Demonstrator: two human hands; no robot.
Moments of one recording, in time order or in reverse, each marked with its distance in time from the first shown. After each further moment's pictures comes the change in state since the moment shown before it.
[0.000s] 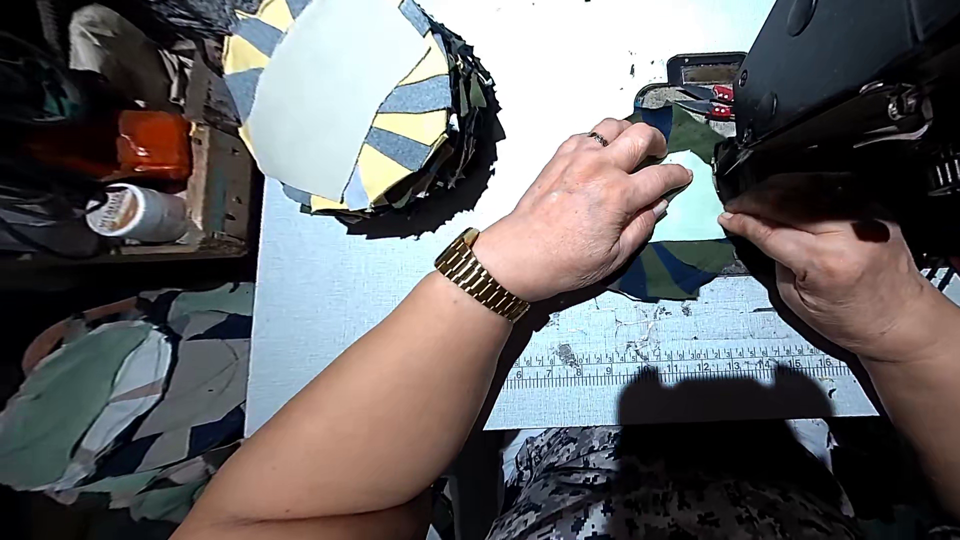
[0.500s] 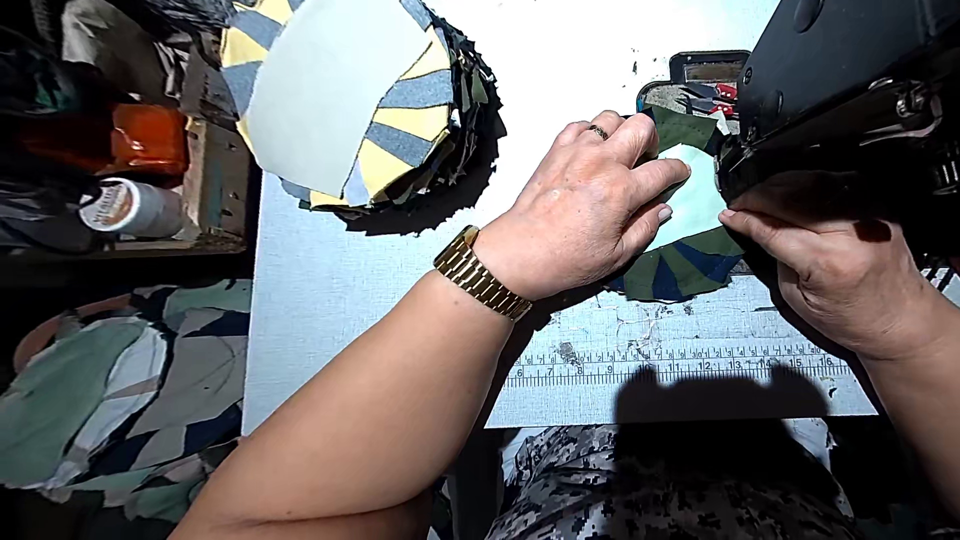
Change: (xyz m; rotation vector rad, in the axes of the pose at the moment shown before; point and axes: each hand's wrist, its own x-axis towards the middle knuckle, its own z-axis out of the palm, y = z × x) left_hand 0.000 0.001 -0.001 0.064 0.012 -0.011; right_hand 0.000 -0.001 0.001 -0.006 0.015 -0.006
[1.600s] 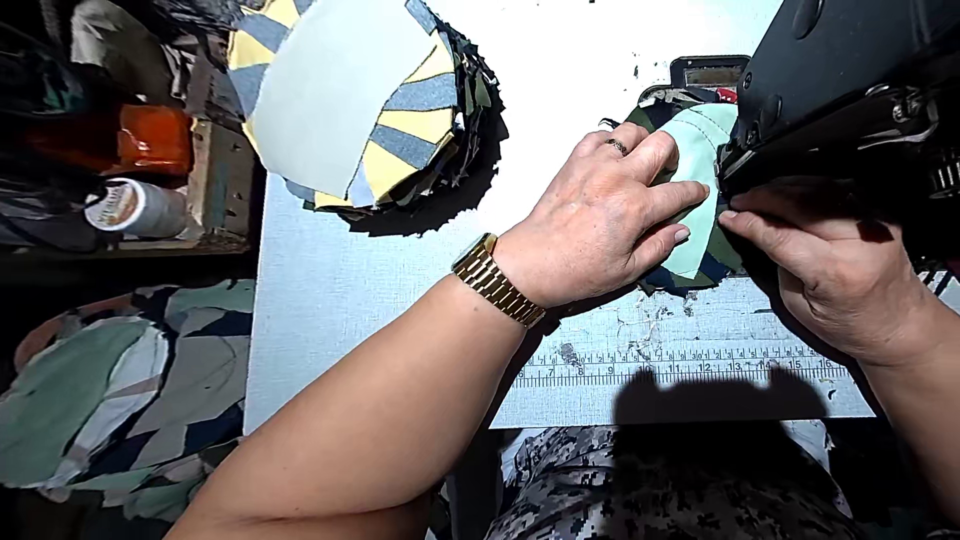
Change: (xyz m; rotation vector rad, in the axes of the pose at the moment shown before) left_hand 0.002 0.008 0.006 -0.027 0.001 0.048; right_hand 0.000 0.000 0.000 0.048 0.057 -0.028
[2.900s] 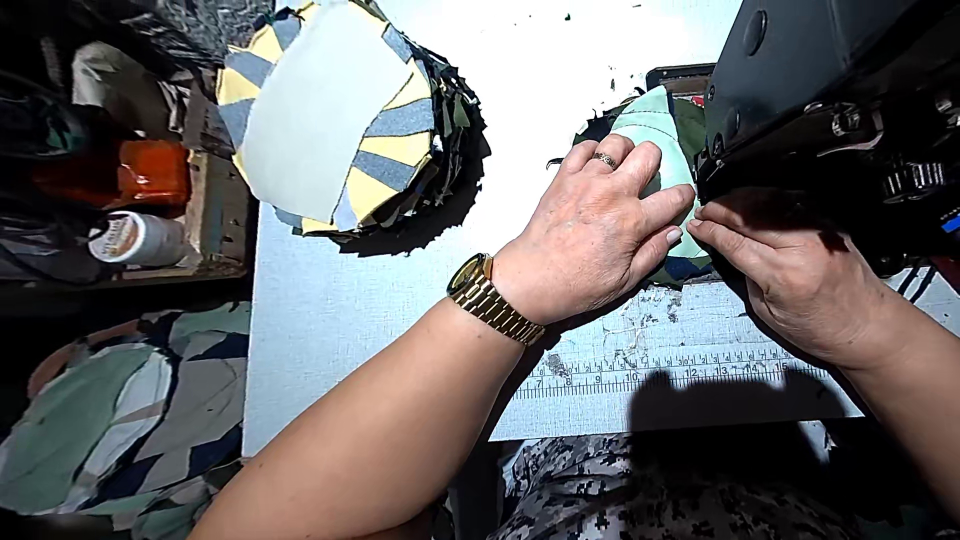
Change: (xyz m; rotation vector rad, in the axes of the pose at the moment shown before) left_hand 0.008 0.009 0.003 0.116 -0.022 -0.015; right_hand -0.001 -0.004 0.006 -0.030 -0.108 0.020
